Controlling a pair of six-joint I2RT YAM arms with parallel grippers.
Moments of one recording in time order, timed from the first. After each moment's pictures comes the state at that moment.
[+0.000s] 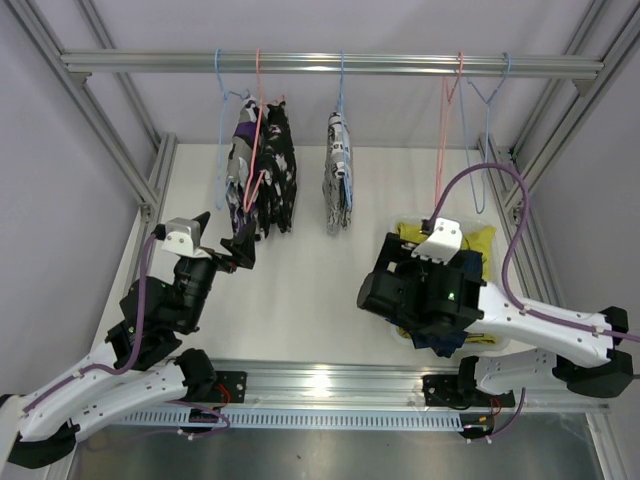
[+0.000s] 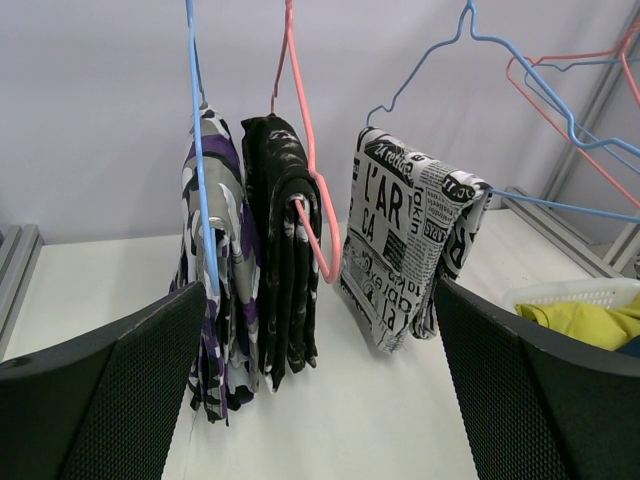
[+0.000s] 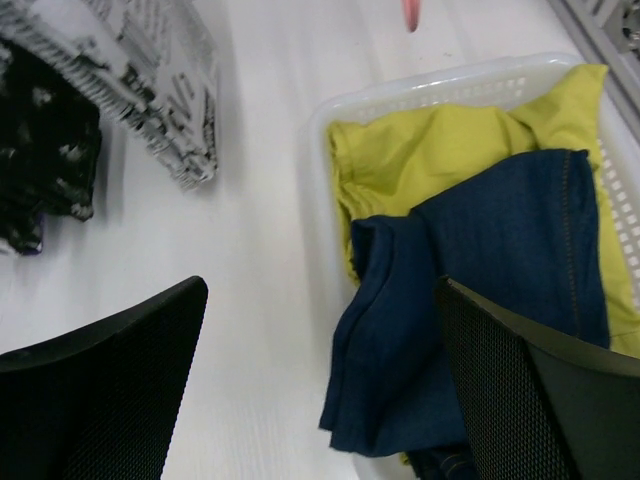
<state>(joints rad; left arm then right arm) -0.98 0.49 0.73 0.04 -0.70 0.09 1.29 1.18 1.32 -1.36 1.20 1.39</state>
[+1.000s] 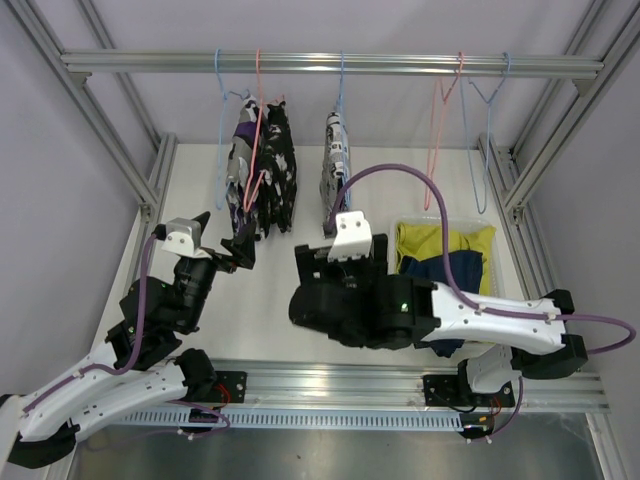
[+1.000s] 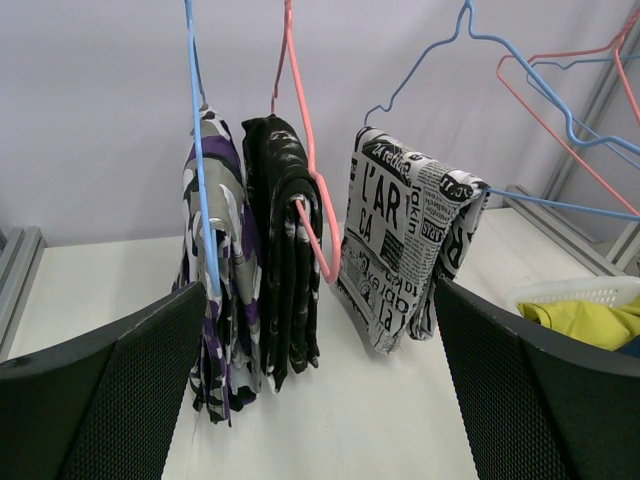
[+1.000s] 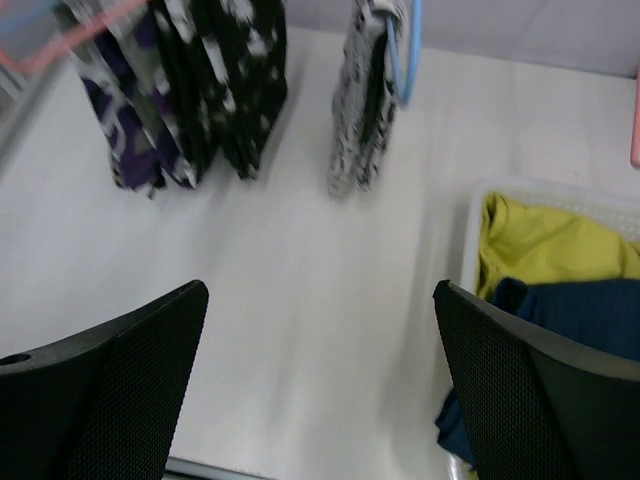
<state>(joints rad) -0.98 0.49 0.73 0.04 -0.70 0.10 1.54 1.52 1.74 -1.17 1.25 0.92</state>
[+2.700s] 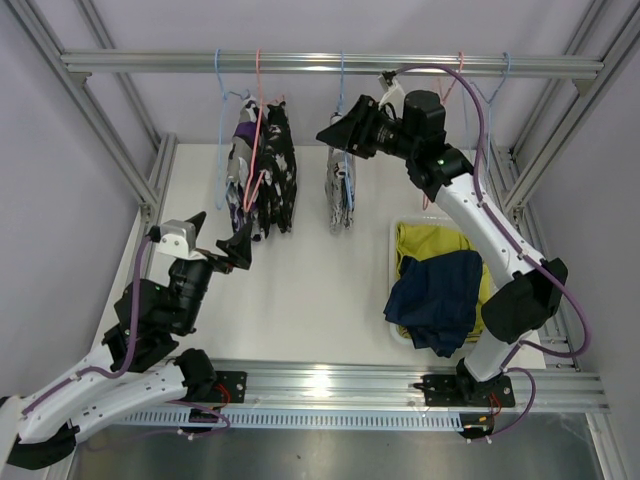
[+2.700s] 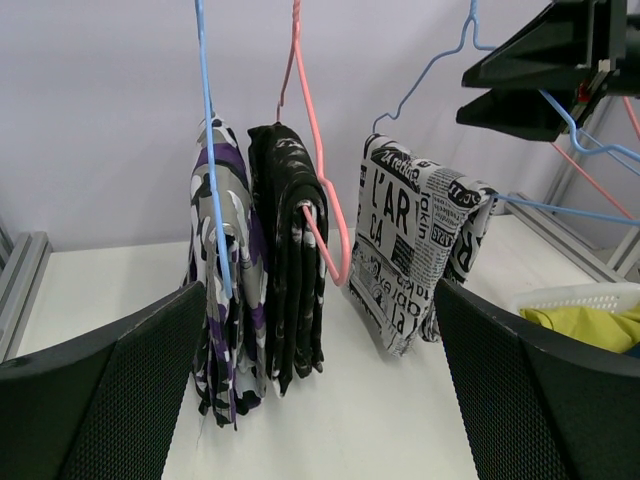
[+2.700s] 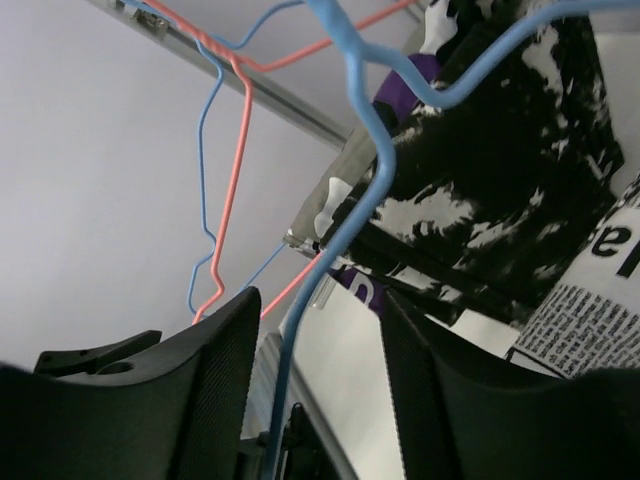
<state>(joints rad) -0.98 0.47 0.73 0.04 -0.70 0.11 0.47 1.70 1.81 -0.21 -0.52 0.78</state>
